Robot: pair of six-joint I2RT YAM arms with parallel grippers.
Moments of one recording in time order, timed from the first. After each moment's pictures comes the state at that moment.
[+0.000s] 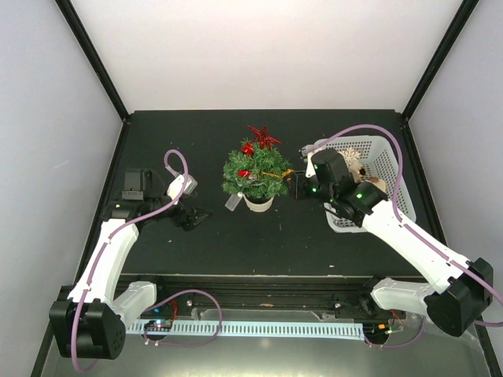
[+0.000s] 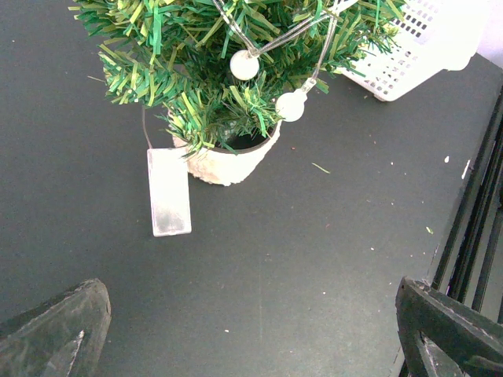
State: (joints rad) left arm -0.01 0.98 0.78 -0.71 0.84 0.48; right arm 0.66 1.19 1.06 -0.52 -0.01 0.45
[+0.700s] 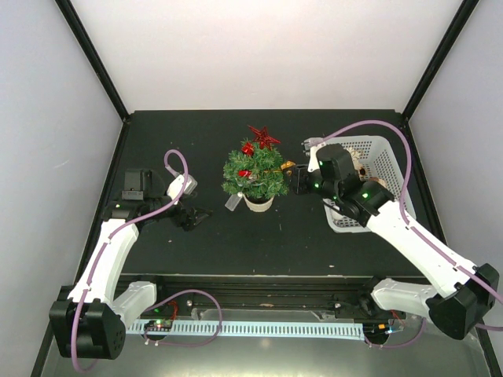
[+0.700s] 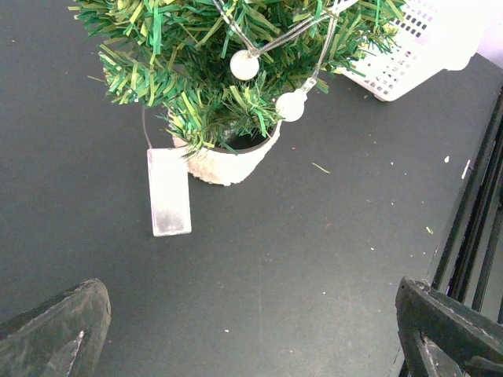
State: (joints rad) left arm -0.01 0.98 0.78 -0.71 0.84 0.48; right arm 0.66 1.16 1.11 -0.51 -0.02 0.45
